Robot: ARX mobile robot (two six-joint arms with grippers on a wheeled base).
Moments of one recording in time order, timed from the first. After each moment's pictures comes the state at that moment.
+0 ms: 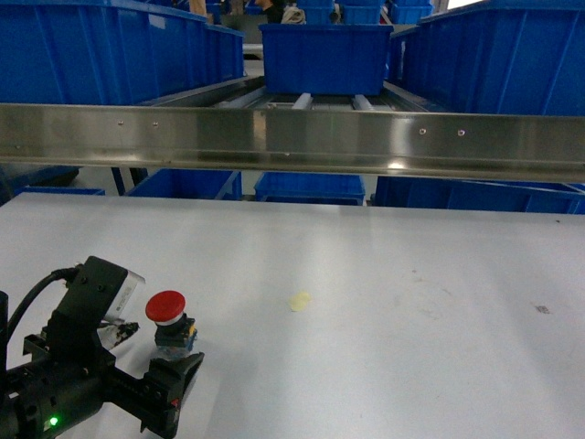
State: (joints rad) left arm -0.10 2.32 0.53 1.29 0.27 0.14; right arm -0.36 1.27 0.39 0.72 -0.21 0.11
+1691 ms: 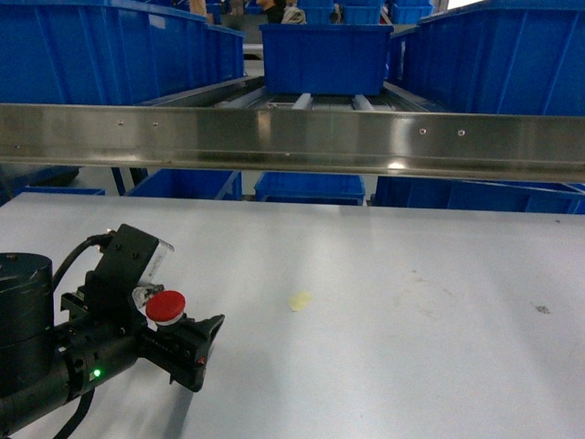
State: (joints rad) left arm -0.13 2.36 0.67 1.29 0.26 0.17; right arm -0.36 1.27 0.39 0.72 -0.21 0.11
